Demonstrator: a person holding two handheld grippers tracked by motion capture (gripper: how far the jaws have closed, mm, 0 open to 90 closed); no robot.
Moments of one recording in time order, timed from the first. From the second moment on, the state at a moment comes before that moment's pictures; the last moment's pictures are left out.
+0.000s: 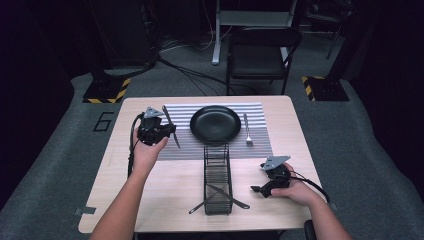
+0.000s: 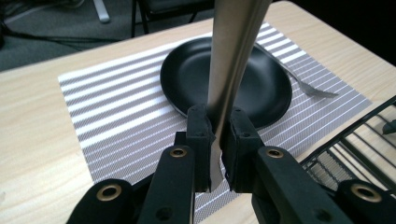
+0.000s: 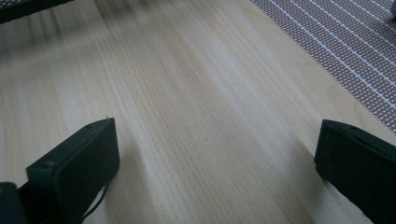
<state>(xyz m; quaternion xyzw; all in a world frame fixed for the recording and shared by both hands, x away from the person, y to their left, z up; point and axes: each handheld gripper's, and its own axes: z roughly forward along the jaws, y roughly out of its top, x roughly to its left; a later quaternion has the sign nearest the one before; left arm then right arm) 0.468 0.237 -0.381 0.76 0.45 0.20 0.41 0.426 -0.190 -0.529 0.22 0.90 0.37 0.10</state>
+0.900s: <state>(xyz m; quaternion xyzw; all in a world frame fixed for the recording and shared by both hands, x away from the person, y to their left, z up) 0.484 0.255 -0.412 0.75 0.50 0.20 0.39 0.426 -0.190 -0.529 0.22 0.90 0.37 0.10</state>
